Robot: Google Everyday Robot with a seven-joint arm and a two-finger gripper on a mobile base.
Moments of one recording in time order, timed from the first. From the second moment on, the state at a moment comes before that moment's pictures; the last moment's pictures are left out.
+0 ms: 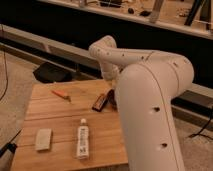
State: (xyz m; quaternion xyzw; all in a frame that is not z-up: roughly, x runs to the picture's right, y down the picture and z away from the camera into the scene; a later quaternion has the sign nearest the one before) arm 0.058 0.004 0.838 -0.22 0.32 0.54 0.75
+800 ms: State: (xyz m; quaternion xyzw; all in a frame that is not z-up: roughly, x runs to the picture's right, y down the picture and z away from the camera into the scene) arm 0.053 0.027 0.856 -0.23 0.33 0.51 0.76
